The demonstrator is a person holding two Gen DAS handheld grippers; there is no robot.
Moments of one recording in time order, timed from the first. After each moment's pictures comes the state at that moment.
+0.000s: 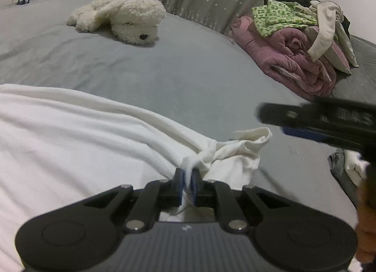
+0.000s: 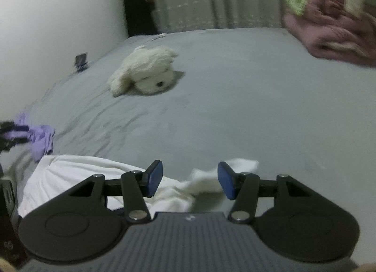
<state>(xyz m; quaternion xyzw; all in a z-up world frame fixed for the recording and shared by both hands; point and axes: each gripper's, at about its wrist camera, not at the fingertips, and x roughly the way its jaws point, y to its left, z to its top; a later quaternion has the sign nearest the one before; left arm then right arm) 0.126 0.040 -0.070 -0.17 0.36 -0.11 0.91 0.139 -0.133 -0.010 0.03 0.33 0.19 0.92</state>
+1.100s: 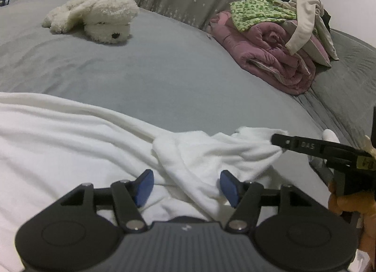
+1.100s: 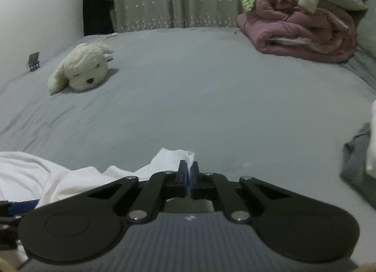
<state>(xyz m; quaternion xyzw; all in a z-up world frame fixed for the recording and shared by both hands) 0.125 0.026 -0.064 -0.17 0.36 -0.17 0.90 0.154 -0.203 -0.042 0.00 0.32 0.07 0.95</state>
